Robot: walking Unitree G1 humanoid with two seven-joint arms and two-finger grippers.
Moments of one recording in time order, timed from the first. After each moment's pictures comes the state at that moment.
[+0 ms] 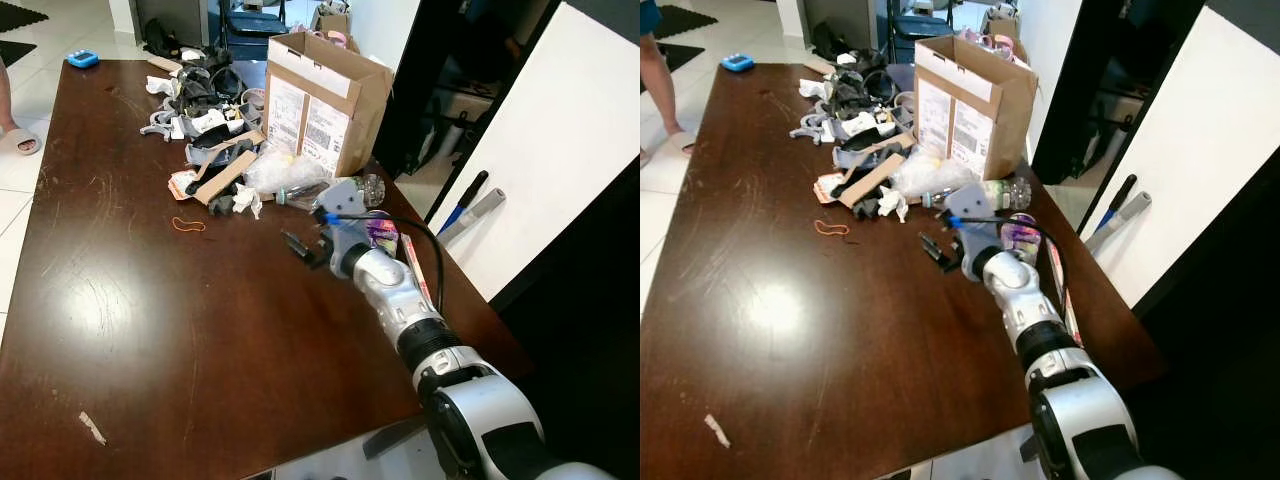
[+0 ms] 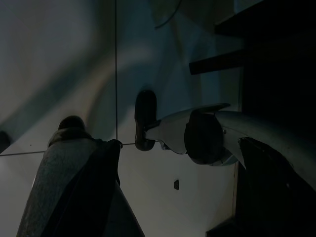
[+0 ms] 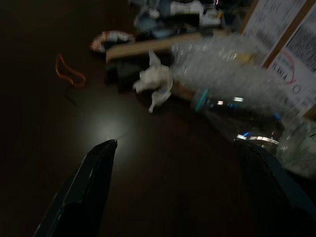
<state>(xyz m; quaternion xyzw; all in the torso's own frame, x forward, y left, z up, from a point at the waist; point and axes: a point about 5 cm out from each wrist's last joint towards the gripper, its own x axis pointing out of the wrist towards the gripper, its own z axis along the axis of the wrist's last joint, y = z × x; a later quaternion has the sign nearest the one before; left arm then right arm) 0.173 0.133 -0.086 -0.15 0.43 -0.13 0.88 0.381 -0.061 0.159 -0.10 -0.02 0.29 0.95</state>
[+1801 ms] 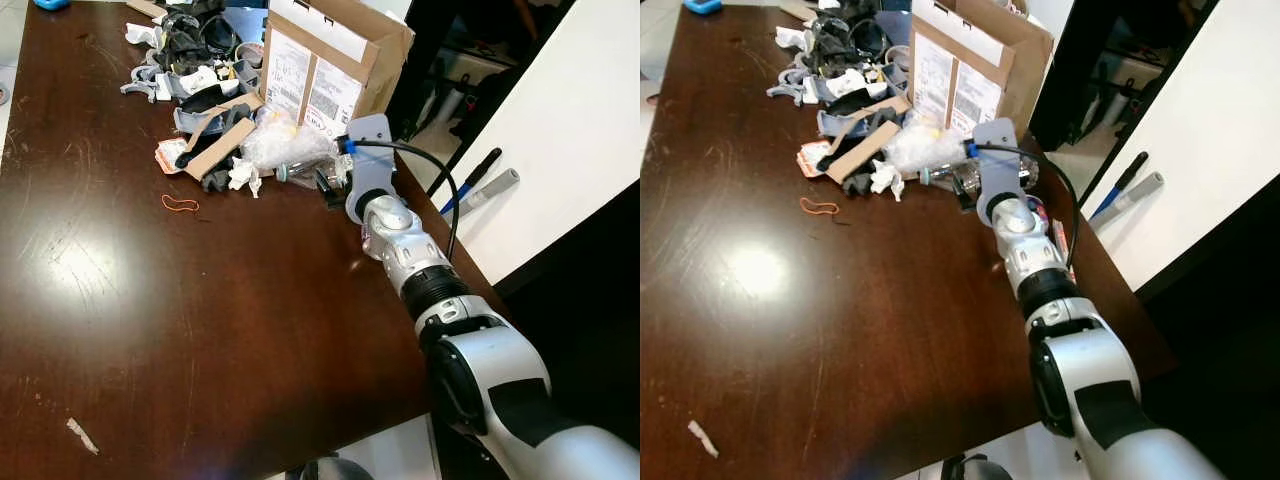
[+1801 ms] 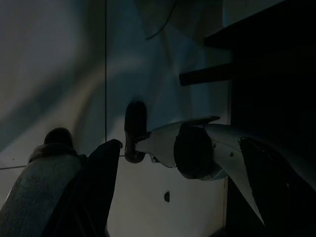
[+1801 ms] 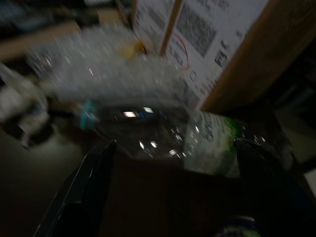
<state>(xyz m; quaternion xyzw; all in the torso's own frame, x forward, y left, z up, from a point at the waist) 0.181 0.129 -0.079 -0.16 0.38 -0.13 0.90 0.413 -0.086 0.223 -0.08 -0.03 0.11 0.99</state>
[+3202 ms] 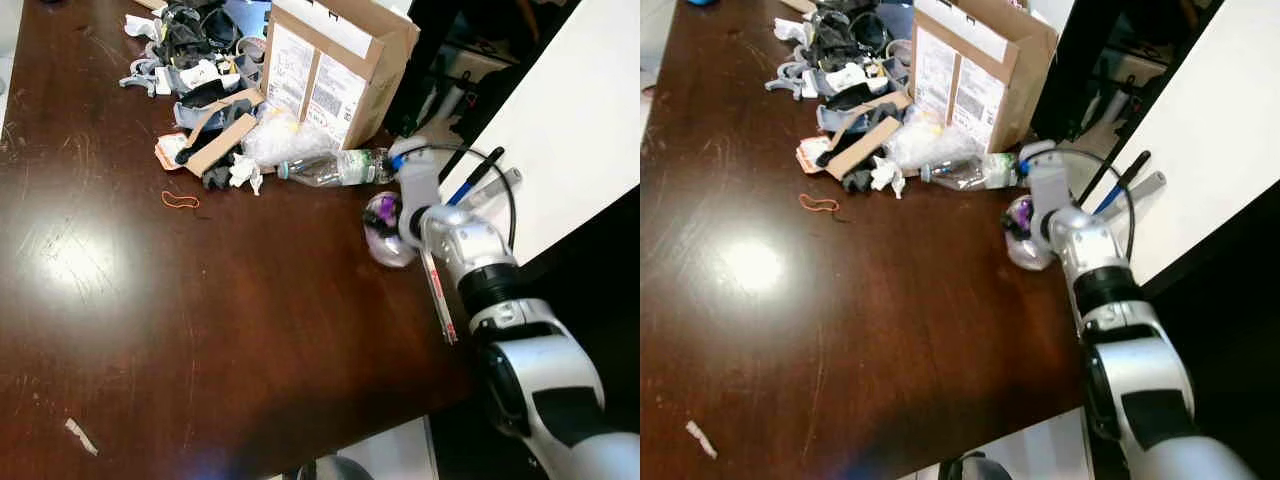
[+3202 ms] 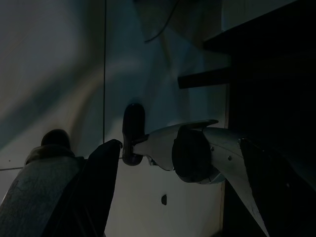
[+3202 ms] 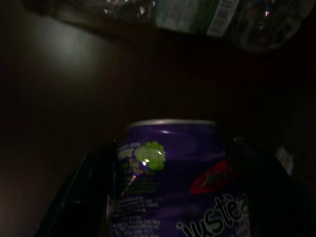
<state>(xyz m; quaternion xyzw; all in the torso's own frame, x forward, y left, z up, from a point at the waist) 0.182 0.131 -0.078 -0.16 0.38 -0.12 0.90 0.402 -0.151 0.198 -0.08 0.18 0.17 0.97</state>
